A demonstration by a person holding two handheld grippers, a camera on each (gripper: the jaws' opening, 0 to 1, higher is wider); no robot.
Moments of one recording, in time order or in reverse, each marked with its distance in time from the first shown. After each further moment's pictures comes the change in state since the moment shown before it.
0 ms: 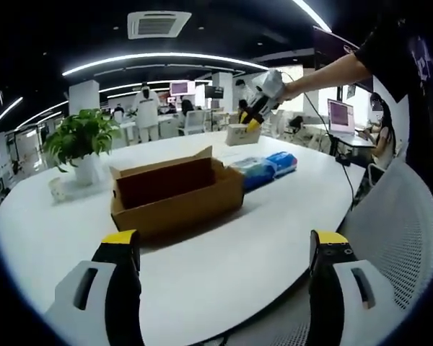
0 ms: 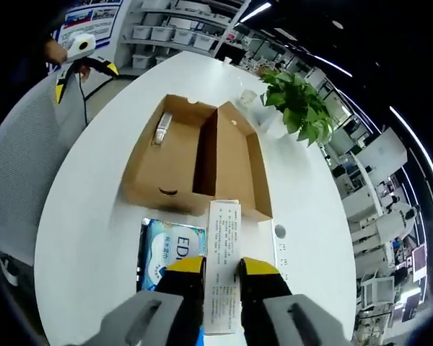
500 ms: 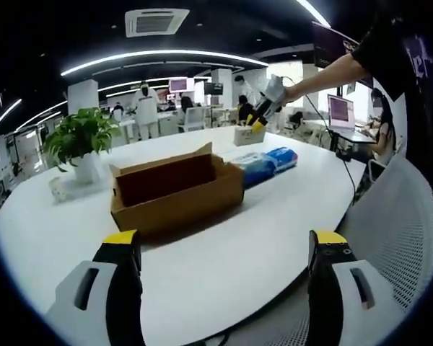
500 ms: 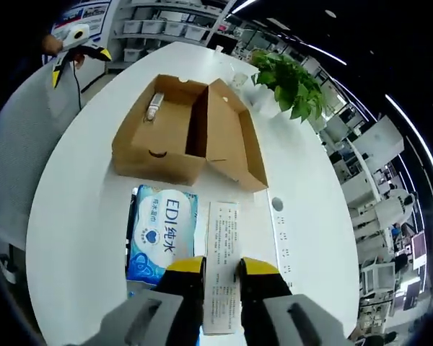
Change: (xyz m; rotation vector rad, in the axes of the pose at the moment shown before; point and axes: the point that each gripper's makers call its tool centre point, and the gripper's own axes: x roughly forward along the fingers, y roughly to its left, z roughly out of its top) left arm 0.000 -0.001 -0.004 0.009 0.020 0.001; right arm 0.007 -0.008 -0.058 0.036 0.062 -0.017
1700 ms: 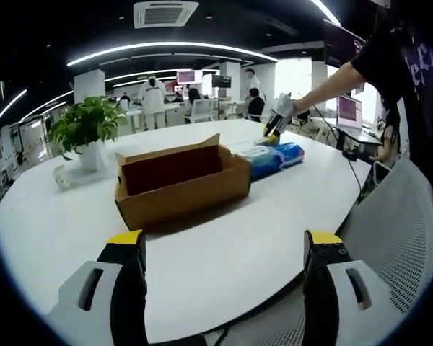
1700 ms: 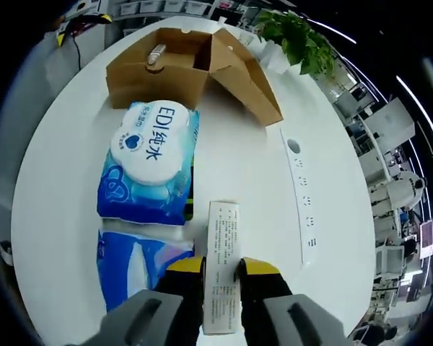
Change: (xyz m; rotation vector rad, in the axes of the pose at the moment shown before) left arm -0.002 0.008 -0.011 -0.045 0.051 0.033; right arm 0.041 0.008 -0.103 0.004 0.165 0.060
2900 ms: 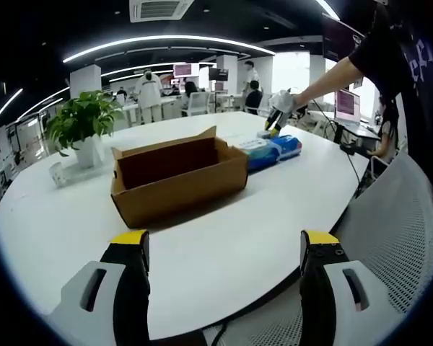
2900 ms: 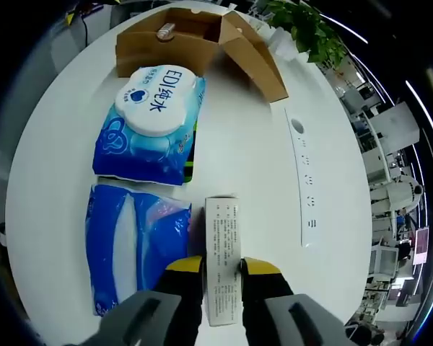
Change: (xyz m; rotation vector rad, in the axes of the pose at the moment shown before) left arm 0.001 -0.004 -0.007 0.005 0.042 -0.017; right arm -0.005 -0.005 -0.026 -0.056 0.074 -0.023
